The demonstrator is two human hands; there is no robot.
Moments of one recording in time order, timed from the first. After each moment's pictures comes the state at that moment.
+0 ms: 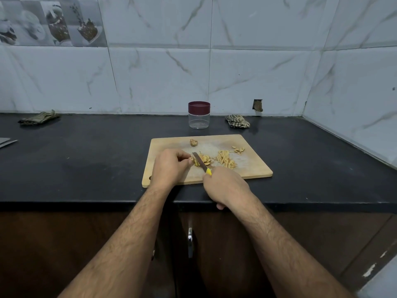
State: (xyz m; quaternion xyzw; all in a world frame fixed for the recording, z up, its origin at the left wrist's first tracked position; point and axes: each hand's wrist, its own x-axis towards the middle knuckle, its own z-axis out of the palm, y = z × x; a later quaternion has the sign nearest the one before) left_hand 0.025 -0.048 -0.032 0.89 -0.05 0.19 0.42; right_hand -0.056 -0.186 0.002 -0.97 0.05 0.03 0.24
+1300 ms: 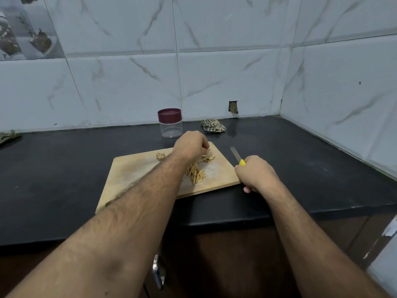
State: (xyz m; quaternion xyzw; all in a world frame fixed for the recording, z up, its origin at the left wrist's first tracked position) left_hand 0.119 -0.186 0.018 0.95 -0.19 0.11 0.20; right_hand 0.004 -0.342 0.001 -0.93 0.19 -0.03 0.31
